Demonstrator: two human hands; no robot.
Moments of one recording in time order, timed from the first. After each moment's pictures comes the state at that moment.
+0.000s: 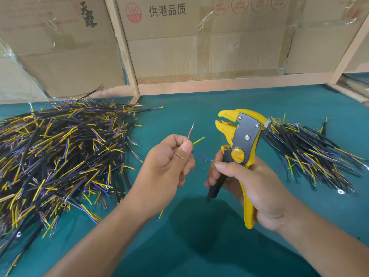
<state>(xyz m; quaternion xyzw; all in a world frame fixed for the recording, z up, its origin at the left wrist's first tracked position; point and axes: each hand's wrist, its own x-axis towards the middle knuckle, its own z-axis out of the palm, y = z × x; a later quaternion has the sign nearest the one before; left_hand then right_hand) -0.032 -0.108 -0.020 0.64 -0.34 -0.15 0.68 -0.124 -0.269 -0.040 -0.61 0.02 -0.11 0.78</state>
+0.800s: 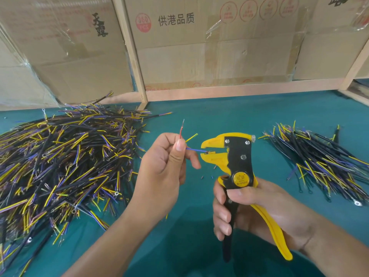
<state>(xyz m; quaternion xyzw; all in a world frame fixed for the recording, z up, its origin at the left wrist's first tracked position) -0.026 -0.105 -0.015 0.62 -0.33 -0.03 0.71 -0.133 -0.271 -0.031 -0.49 -0.09 0.16 0.85</state>
